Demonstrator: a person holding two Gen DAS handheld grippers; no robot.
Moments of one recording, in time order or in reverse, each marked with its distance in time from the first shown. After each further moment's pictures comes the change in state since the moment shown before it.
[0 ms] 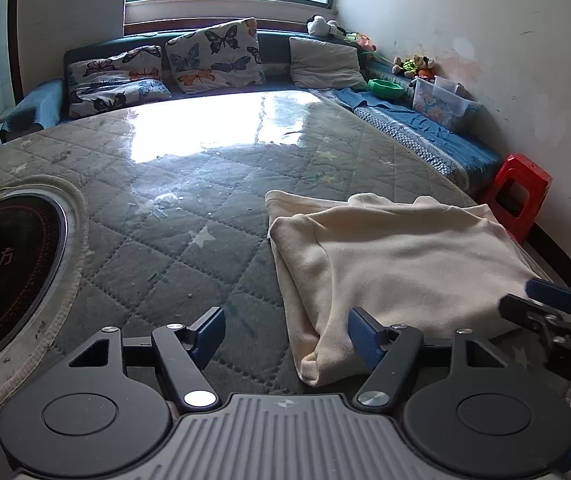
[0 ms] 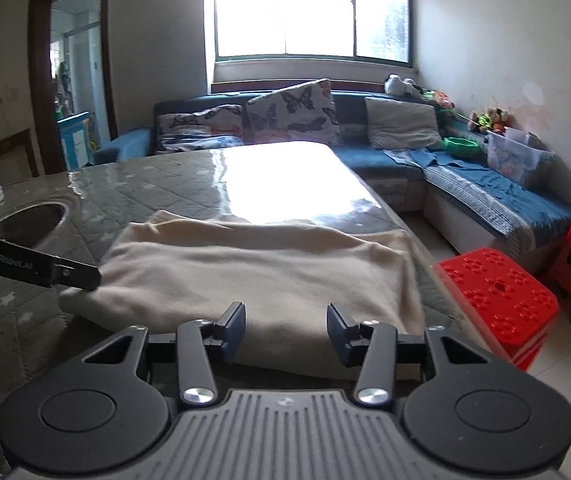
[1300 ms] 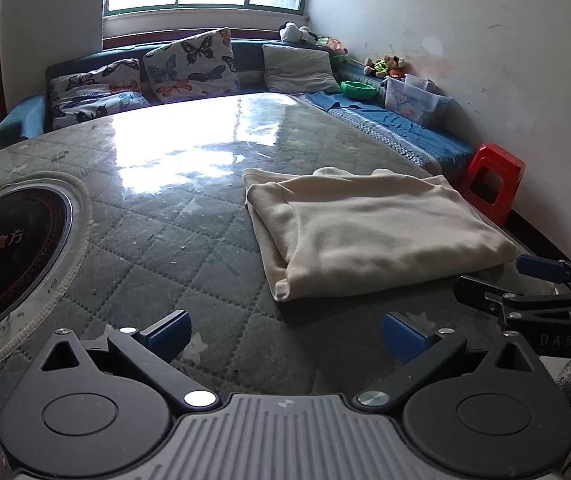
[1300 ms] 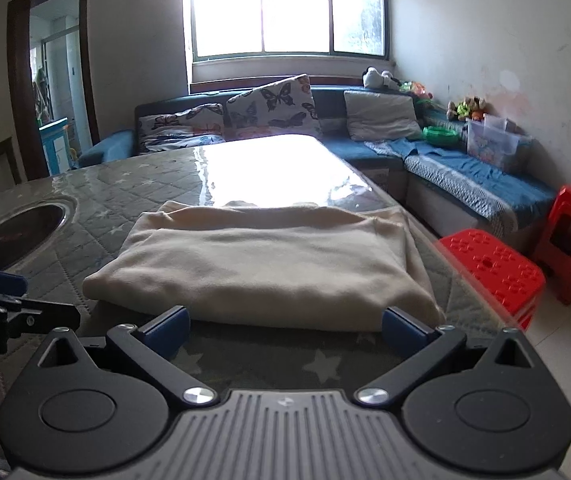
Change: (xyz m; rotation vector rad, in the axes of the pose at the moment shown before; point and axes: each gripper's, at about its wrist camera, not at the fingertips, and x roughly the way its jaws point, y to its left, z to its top) left arm -0.045 -0.007 -0.044 0.062 -0.027 -0.055; right arm -0.028 0.022 -0.017 0.076 0.017 -0.061
